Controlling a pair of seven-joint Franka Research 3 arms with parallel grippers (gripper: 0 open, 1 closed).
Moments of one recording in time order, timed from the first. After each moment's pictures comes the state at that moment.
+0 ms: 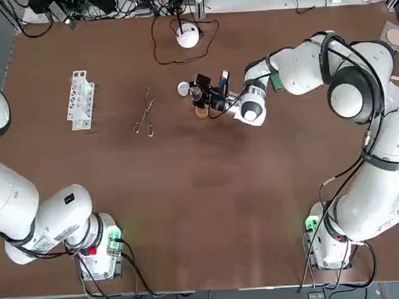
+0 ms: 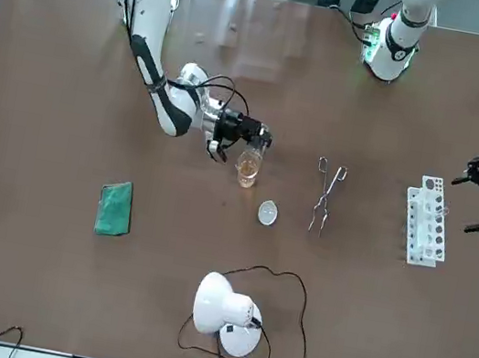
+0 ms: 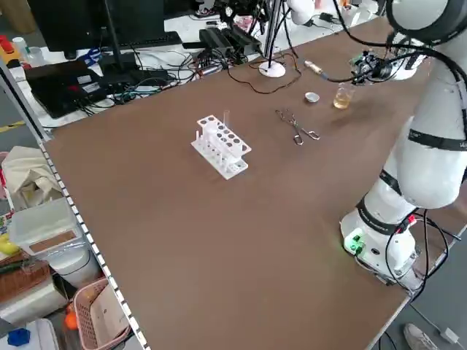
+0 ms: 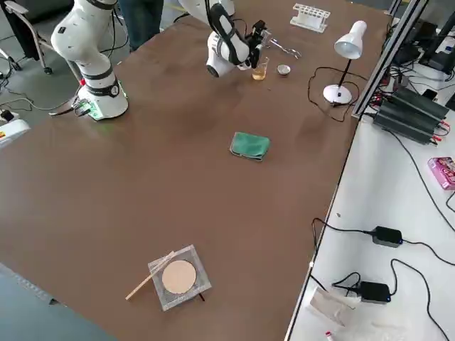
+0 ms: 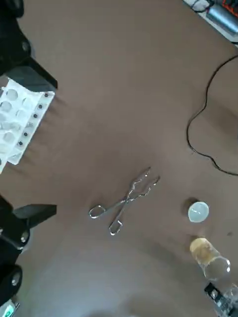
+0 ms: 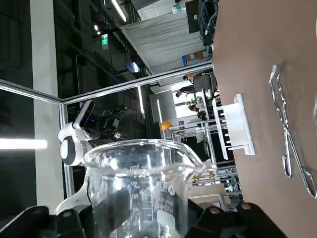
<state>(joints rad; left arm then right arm) 0.46 0.16 -0.41 -1.58 -0.20 1.69 1.03 0.33 0.63 0.43 -2.08 2.47 1.91 -1.29</state>
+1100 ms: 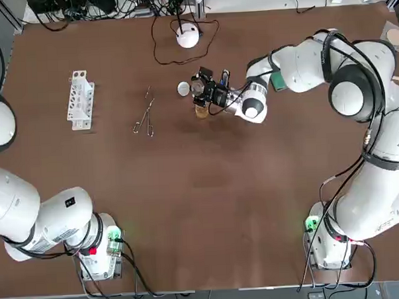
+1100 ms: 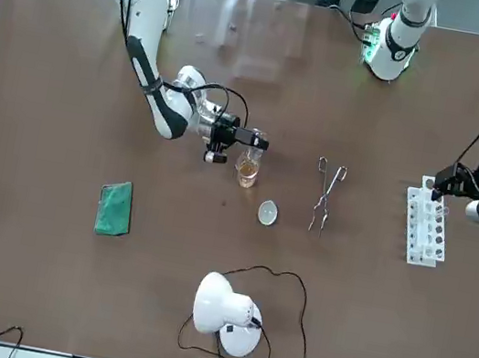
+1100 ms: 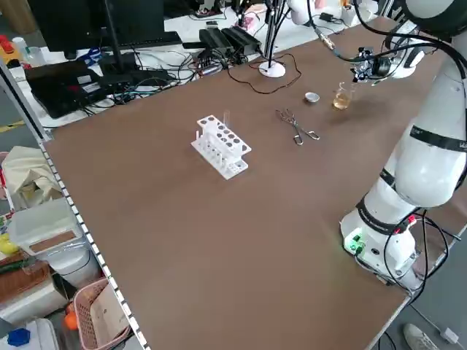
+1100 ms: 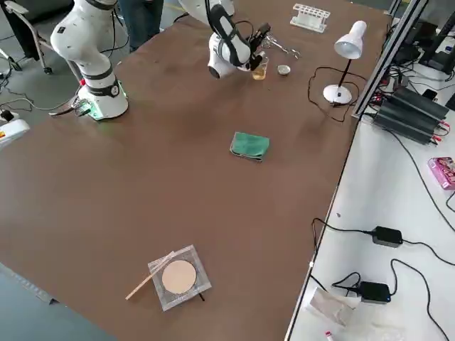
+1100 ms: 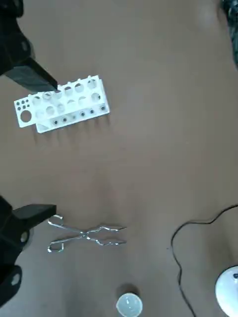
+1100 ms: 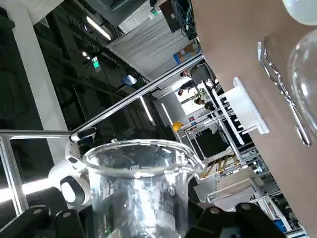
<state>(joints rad) 0.40 0.12 -0.48 -1.59 0.06 1.78 0.16 0.31 0.63 0.43 -2.08 2.47 1.91 -0.99</state>
